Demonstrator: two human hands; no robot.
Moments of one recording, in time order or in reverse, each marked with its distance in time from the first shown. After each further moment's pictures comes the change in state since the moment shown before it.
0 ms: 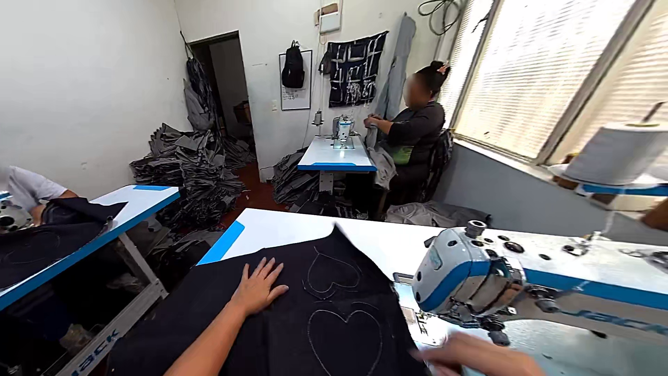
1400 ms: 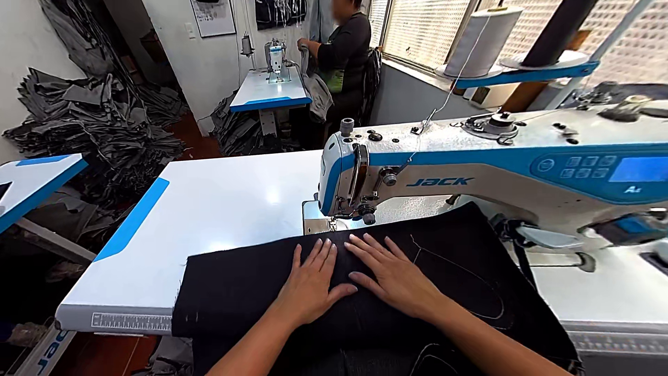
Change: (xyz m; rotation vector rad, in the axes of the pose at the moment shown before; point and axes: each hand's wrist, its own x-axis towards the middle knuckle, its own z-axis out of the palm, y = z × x) left_hand -0.067 0.270 0.073 -0.143 -0.045 0.394; right_hand -0.105 0.086 0.050 -0.465 -0.055 0.341
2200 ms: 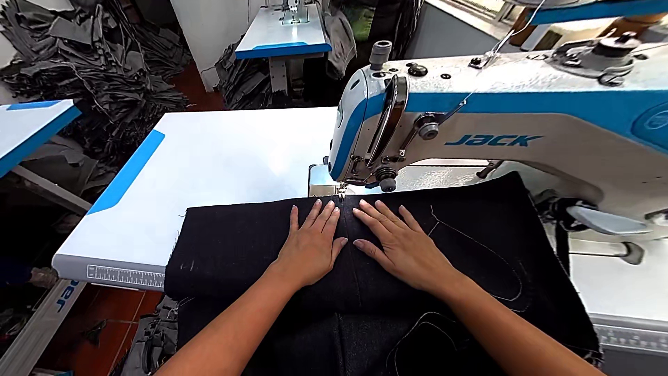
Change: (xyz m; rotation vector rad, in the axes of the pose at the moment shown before) left_hand 0.008 0.002 0.001 0.106 0.116 -0.036; right_hand 0.007 0.006 -0.003 -0.033 -0.004 -0.007
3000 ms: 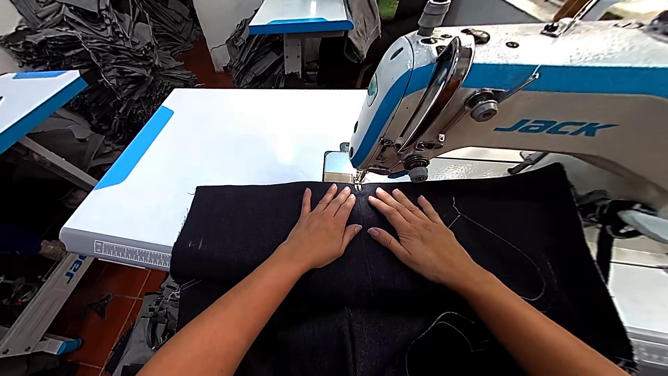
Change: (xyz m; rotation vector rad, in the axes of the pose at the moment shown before) left_hand 0.011 -0.011 -0.002 -0.085 -0.046 0.009; right_hand 0.008 0.005 -0.001 0.005 -0.030 0.010
